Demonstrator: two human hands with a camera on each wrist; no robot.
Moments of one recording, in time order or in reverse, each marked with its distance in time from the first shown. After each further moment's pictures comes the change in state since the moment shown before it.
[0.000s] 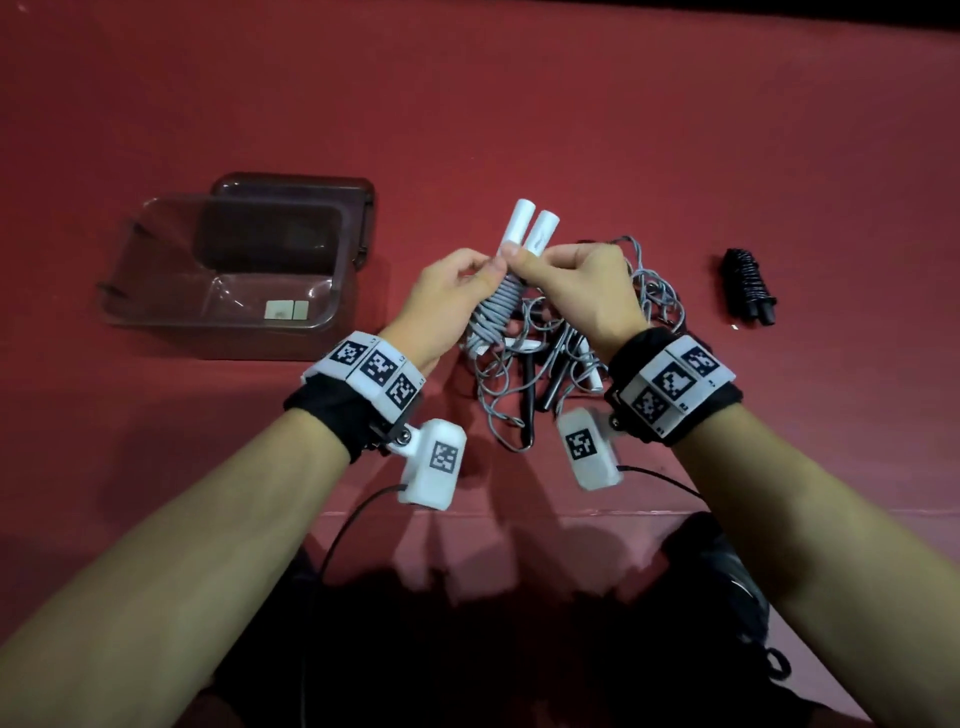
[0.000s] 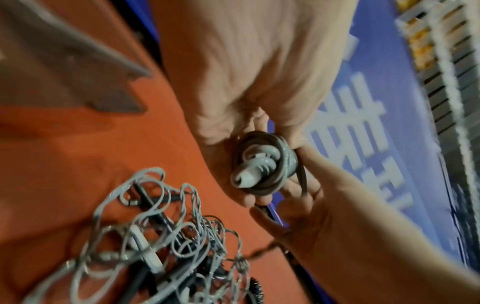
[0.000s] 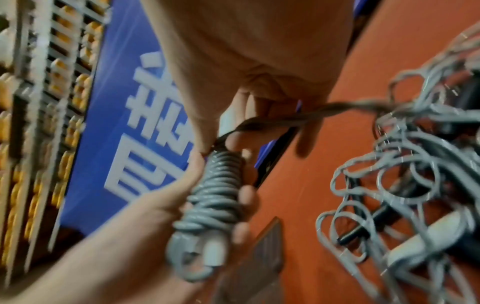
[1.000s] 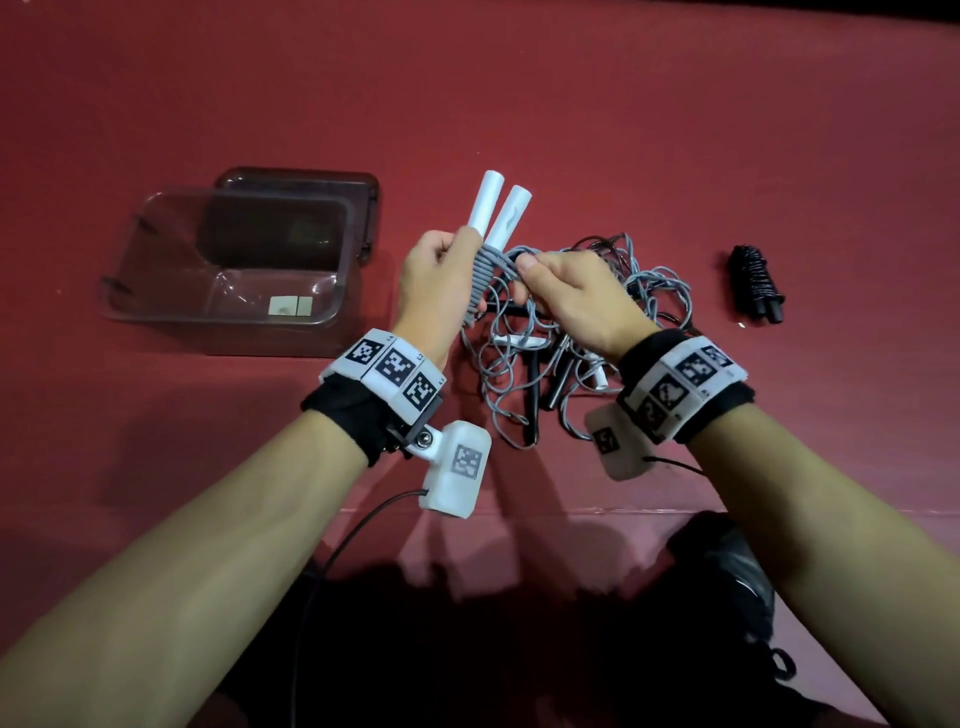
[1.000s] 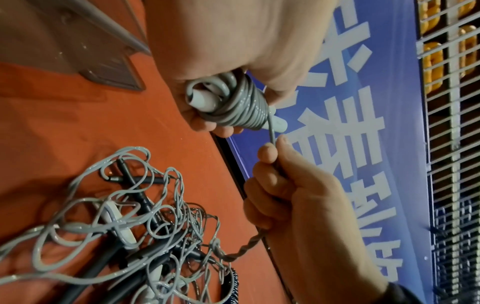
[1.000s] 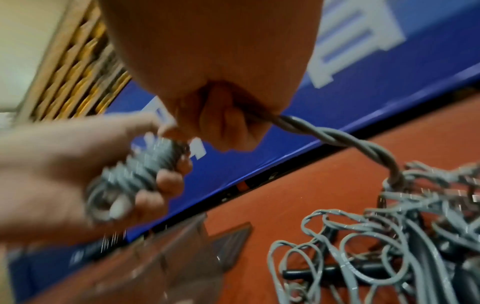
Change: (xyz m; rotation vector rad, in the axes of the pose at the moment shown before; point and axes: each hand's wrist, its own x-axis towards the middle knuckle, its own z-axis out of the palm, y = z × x) left_hand 0.002 0.013 0.004 -0.049 0.365 -0.062; right_hand -0.002 0.002 -0.004 -0.324 -0.276 -0.248
